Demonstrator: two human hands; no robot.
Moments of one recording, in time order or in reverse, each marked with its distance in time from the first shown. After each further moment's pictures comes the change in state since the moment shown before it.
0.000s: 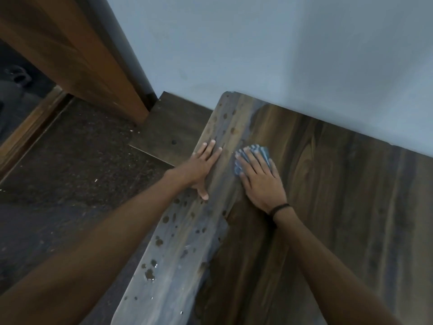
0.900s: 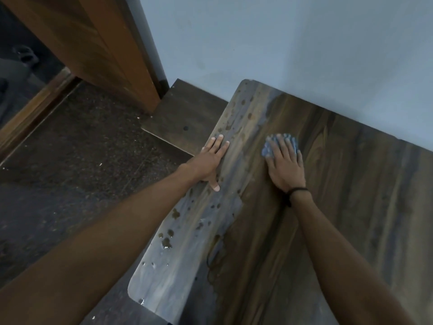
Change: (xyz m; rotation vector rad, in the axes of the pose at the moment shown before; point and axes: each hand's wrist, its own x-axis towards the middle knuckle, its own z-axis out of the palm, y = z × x) left_hand -0.033 -0.007 0.036 -0.147 0.091 -0.001; right_hand -0.007 0.006 -0.009 0.063 -0.023 0.235
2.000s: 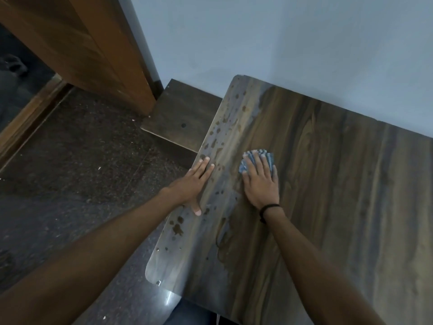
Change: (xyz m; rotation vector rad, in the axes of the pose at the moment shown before) left_hand -0.093 -0.021 0.053 0.095 -0.079 0.102; right_hand -0.092 -0.061 0.046 -0.030 0.025 0.031
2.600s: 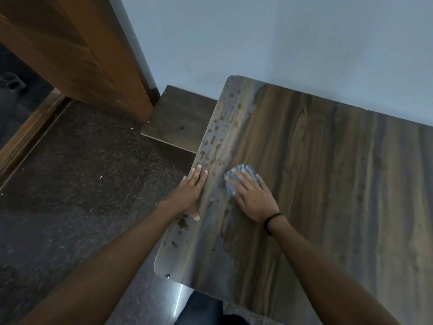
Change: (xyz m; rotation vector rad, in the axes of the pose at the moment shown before) left_hand -0.032 0.006 0.030 -0.014 0.035 -0.048; right_hand -0.056 0.002 0.019 -0.122 -0.011 -0.344
